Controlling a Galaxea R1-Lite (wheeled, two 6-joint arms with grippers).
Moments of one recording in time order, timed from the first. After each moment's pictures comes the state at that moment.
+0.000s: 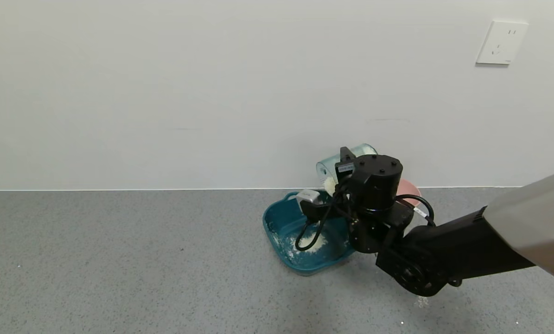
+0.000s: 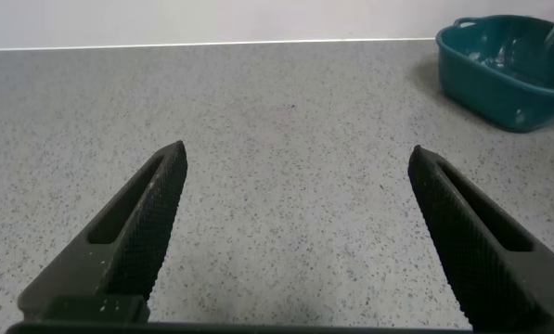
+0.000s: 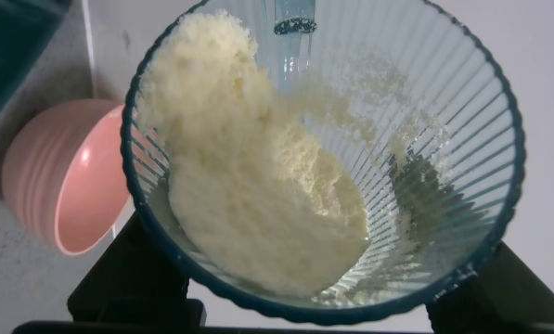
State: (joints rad) left arm 0.00 0.00 0.00 0.00 0.00 0.01; right arm 0.69 2.14 -1.17 -0.98 -0.74 -1.83
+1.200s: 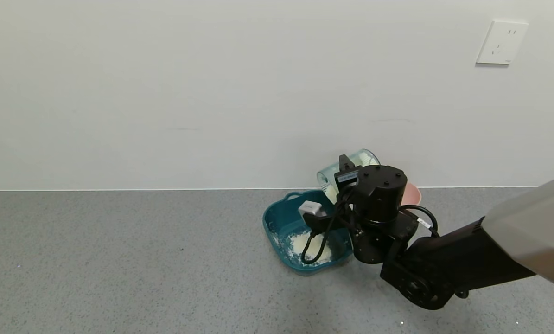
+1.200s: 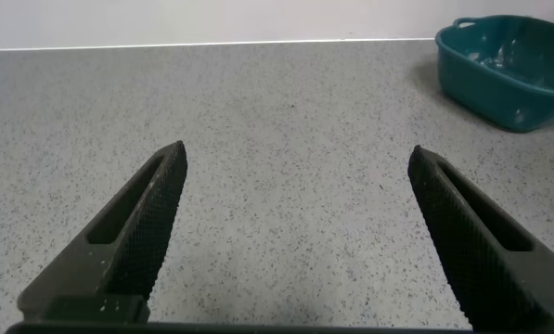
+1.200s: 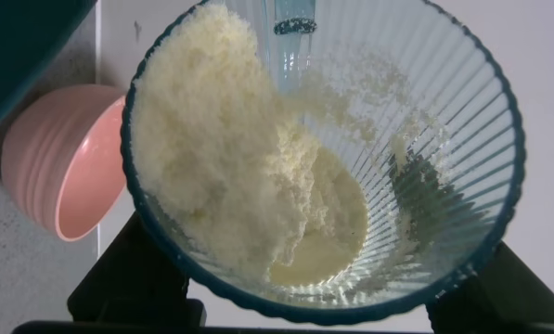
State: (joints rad) left arm 0.00 0.00 0.00 0.00 0.00 0.01; right arm 0.70 2.13 -1.09 -1.05 -0.73 -1.92
